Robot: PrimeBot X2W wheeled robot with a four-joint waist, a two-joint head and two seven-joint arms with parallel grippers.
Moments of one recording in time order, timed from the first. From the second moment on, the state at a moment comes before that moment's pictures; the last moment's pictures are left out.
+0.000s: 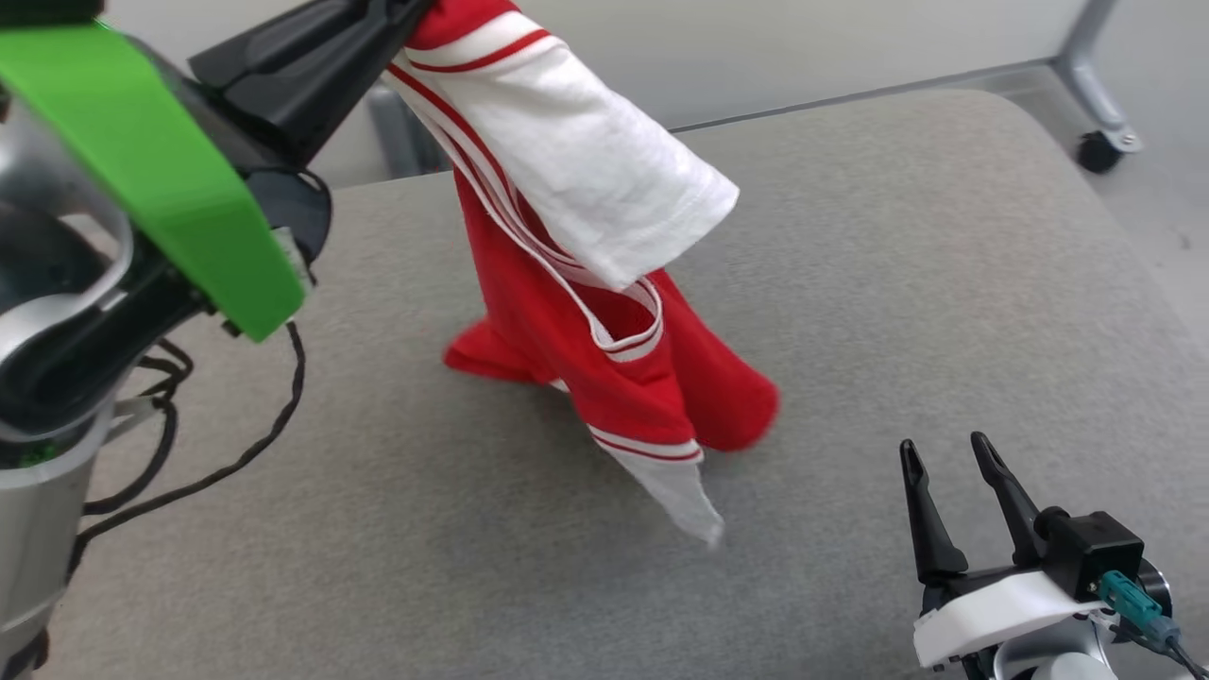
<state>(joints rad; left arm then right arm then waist) -0.86 0.48 -0.34 -0.33 -0.99 -0.08 0.72 0.02 -0.08 0.04 0.15 0.18 0.13 -0.26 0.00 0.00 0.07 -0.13</state>
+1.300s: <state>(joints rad) -0.83 0.07 -0.62 0.36 -1.21 -0.13 0.60 -0.07 -0.05 0.14 0.20 0.24 0.13 -0.26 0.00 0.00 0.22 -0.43</state>
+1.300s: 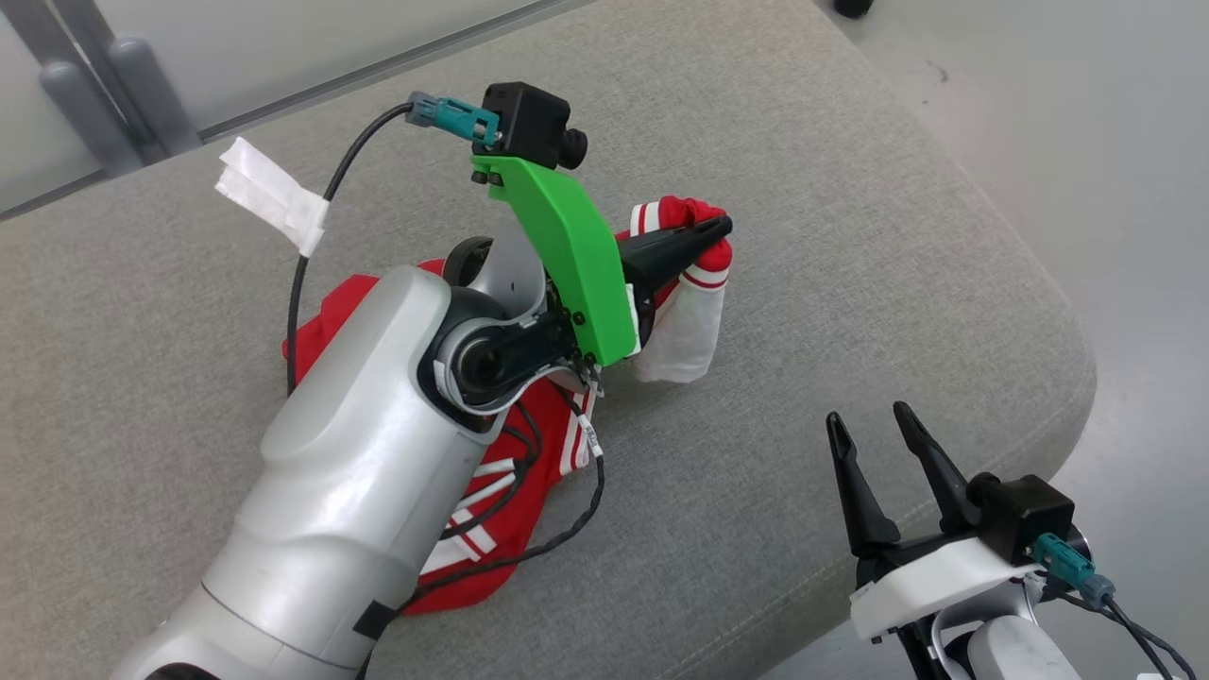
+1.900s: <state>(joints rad) -0.80 0.07 -0.86 0.55 -0.82 -0.09 0.11 -0.04 -0.05 0.09 0.19 0.23 0.13 -0.26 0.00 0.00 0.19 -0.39</state>
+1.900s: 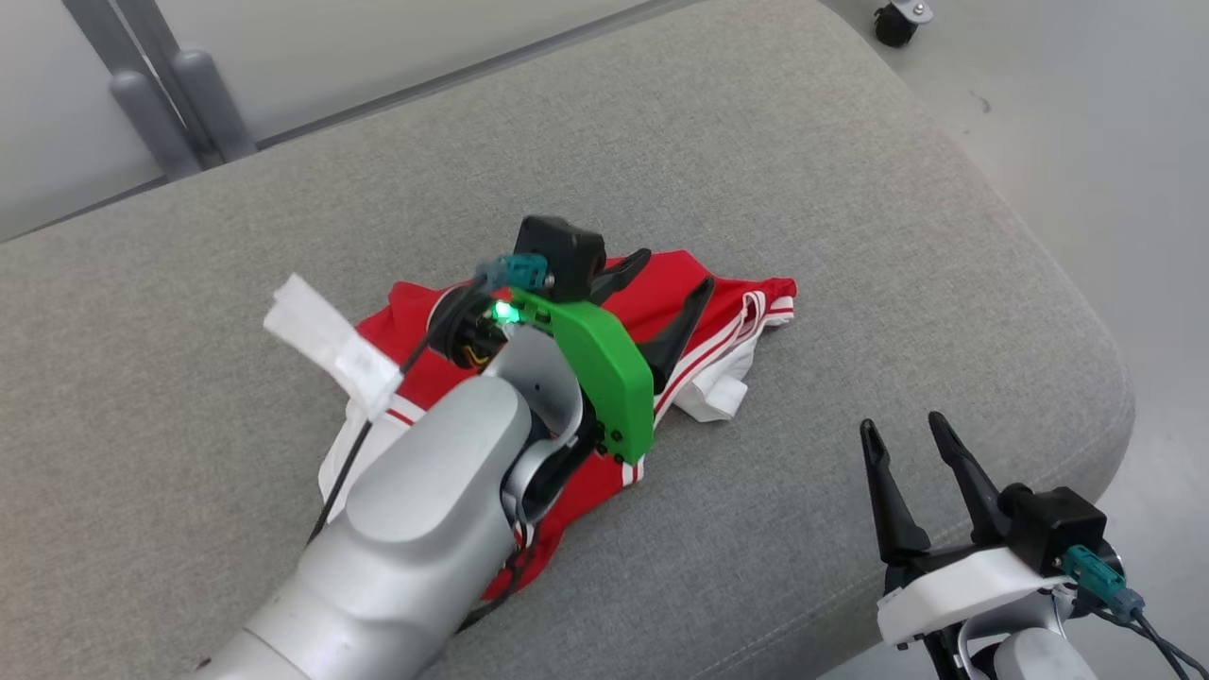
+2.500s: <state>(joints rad) -0.13 0.20 -0.53 0.23 -0.58 0.14 -0.26 0.12 -0.10 -0.09 0.12 0.13 0.13 -0.26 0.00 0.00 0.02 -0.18</state>
